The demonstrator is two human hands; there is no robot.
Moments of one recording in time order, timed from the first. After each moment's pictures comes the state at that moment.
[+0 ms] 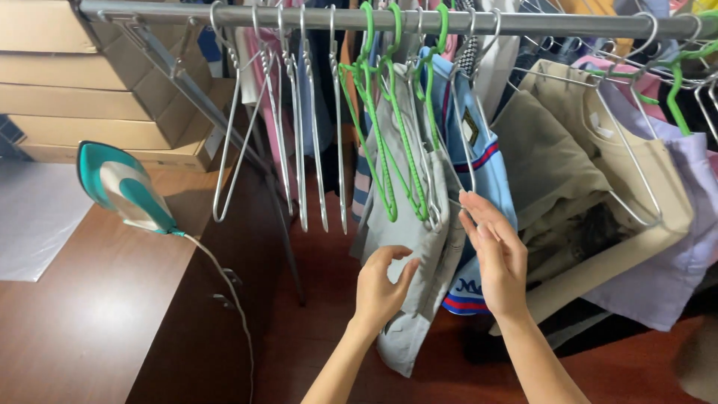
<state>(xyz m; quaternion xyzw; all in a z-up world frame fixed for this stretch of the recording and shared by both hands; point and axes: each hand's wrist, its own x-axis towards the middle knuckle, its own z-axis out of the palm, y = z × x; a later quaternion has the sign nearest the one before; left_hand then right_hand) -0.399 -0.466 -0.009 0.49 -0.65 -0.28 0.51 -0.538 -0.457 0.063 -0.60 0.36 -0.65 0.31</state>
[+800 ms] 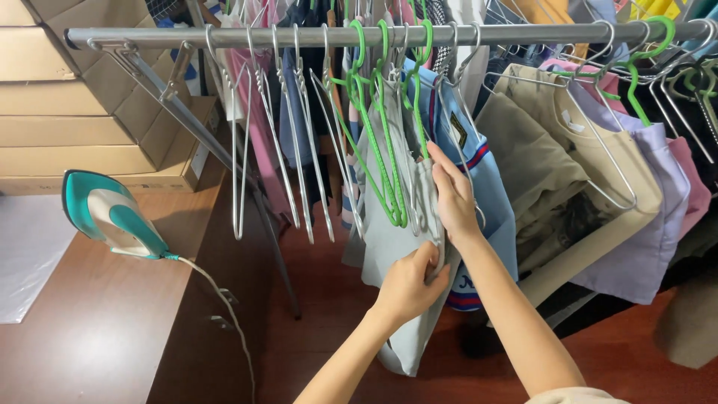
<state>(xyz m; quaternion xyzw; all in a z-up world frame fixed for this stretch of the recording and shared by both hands) -0.408 -0.478 -0.007 0.36 -0.79 -0.26 0.42 -0.511 -0.540 0.066 -0.59 0.43 -0.62 0.30</state>
